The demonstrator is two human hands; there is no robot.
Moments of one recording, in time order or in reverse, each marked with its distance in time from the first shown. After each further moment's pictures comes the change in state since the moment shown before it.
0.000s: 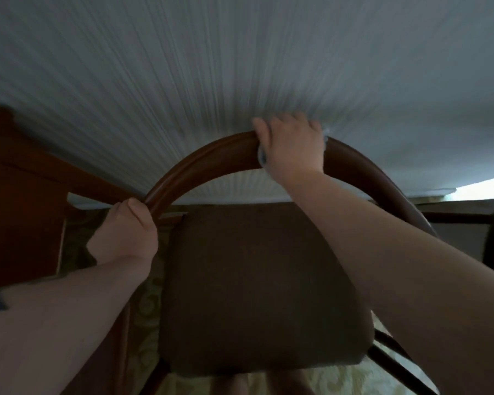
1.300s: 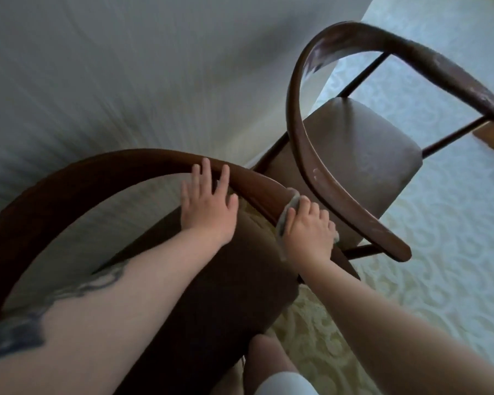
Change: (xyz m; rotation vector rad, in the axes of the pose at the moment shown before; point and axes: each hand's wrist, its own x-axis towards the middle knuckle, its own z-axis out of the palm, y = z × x) left_hand -0.197 0.254 0.076 0.323 -0.386 1.133; right_hand -0.301 0.174 0.024 0.155 -0.037 1.066
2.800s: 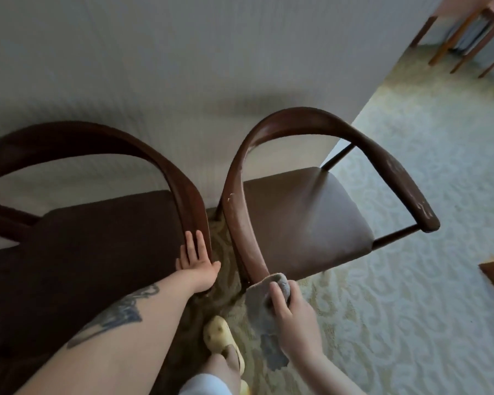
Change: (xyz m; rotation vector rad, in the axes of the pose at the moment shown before) left_hand -0.093 0.234 0.075 -0.432 -0.357 -0.584; right_hand -0.023 0.259 -0.150 0.532 -0.418 -0.208
